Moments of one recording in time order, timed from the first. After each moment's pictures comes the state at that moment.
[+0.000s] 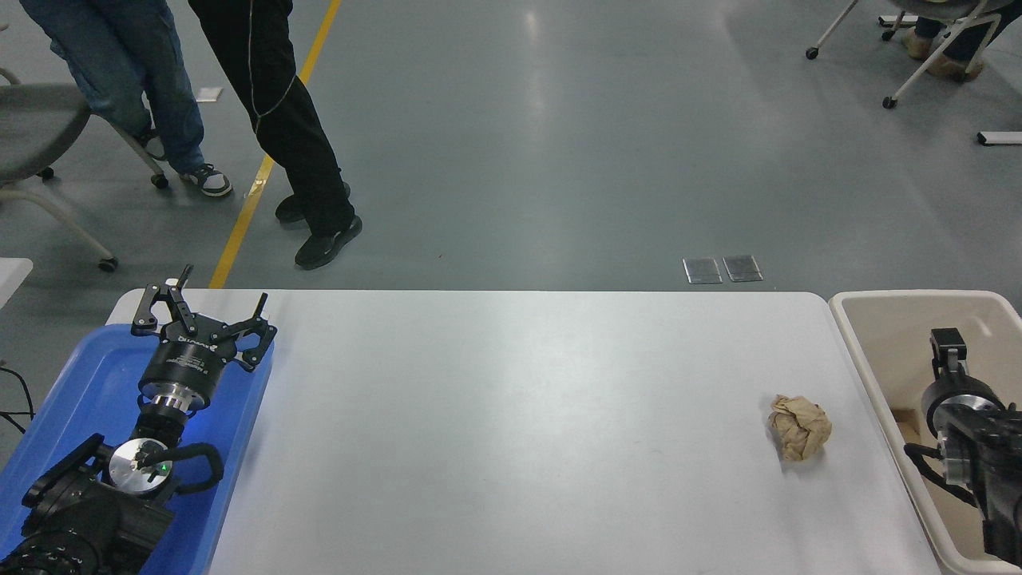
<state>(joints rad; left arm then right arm) -0.54 0.22 -1.15 -0.30 -0.11 -0.79 -0.17 0.65 -0.31 -0.24 0.11 0.27 -0.19 0.15</state>
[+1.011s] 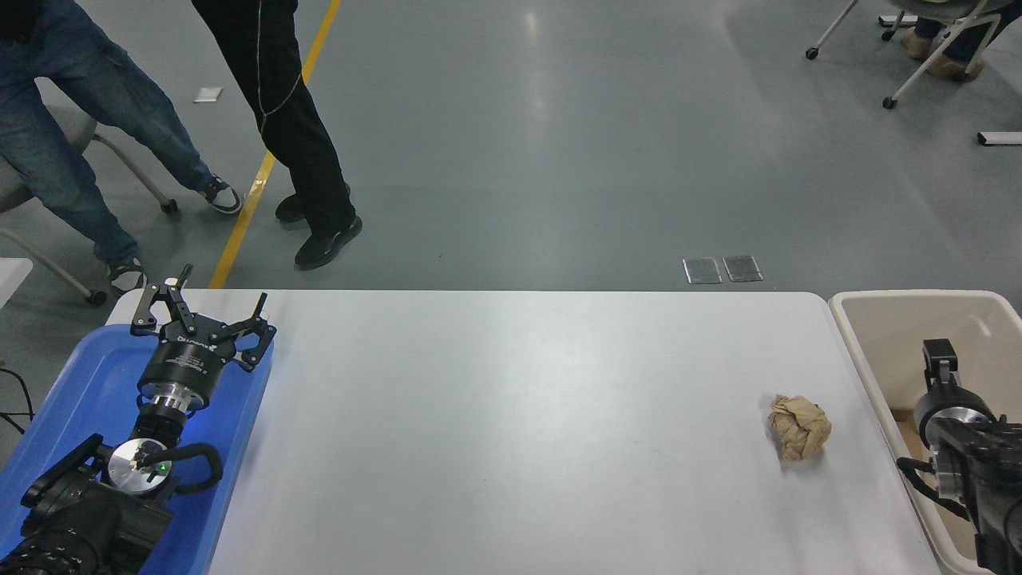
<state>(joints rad) -0.54 0.22 -1.15 -0.30 -0.11 -0.79 -0.17 0.67 -0.31 -0.30 0.12 0.24 -0.14 0.19</state>
